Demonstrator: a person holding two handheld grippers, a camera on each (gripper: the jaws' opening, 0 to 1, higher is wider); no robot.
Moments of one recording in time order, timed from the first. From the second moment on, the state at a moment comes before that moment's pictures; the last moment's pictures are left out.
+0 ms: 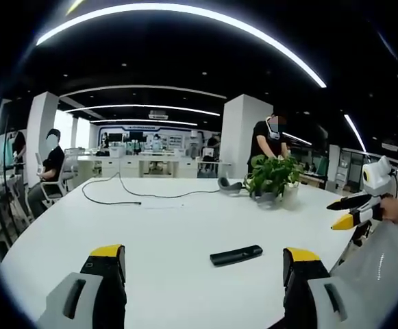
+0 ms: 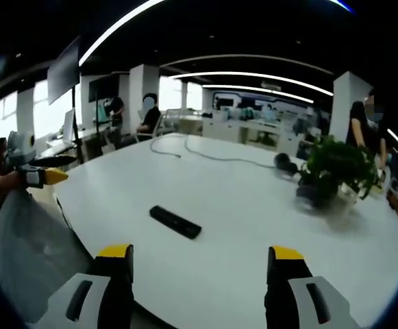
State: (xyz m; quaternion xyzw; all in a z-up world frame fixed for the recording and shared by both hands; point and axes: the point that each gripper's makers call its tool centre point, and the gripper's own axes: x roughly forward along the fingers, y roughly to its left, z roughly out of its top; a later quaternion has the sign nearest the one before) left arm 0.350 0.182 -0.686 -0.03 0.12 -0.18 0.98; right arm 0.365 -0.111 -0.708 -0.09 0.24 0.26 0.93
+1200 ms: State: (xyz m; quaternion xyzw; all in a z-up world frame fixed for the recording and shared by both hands) left arm 0.340 0.135 -0.741 0.05 0.27 -0.33 0.90; right arm 0.376 -0.138 -0.699 -0.07 0.20 0.22 0.95
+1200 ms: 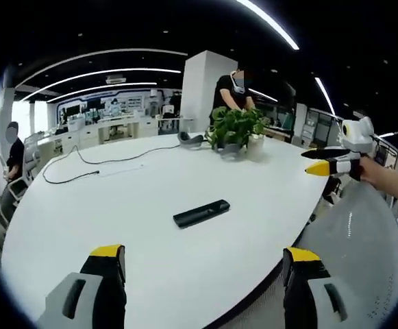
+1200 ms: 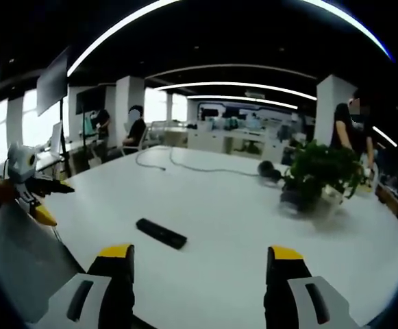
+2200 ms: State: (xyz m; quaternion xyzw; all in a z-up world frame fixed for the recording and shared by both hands) left arm 0.425 0.089 -0.798 0.16 0.34 -0.45 0.81; right arm 0.370 -0.125 -0.713 -0.10 0.24 0.24 0.94
